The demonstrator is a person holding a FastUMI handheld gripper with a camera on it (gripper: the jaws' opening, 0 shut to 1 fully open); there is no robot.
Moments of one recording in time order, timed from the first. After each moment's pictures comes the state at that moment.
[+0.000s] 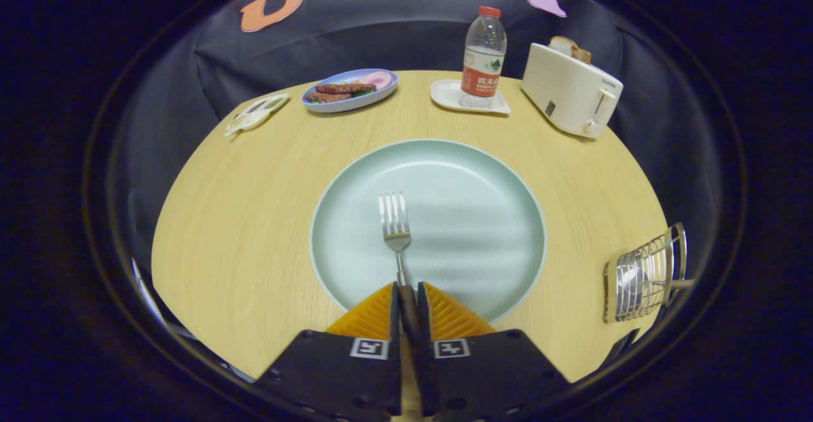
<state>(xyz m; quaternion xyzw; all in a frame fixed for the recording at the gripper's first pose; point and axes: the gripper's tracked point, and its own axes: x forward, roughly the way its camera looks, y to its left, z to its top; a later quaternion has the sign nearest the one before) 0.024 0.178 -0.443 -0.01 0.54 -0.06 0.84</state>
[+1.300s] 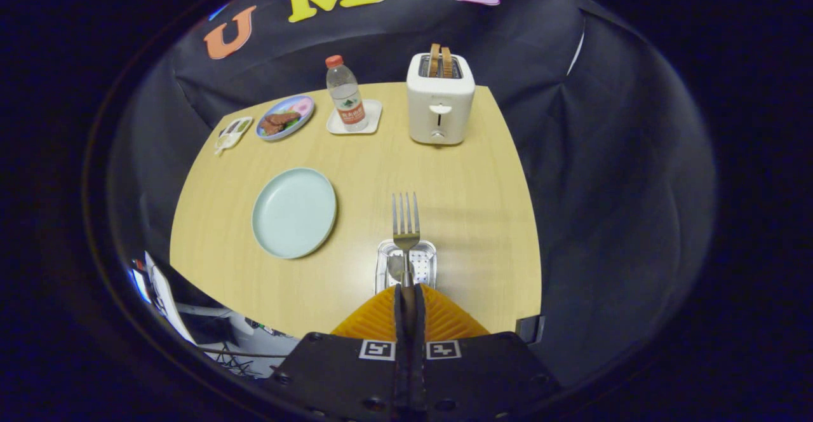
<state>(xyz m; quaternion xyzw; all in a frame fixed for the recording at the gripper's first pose) -0.049 -0.065 -0.248 0.00 0.61 -0.05 0.79</state>
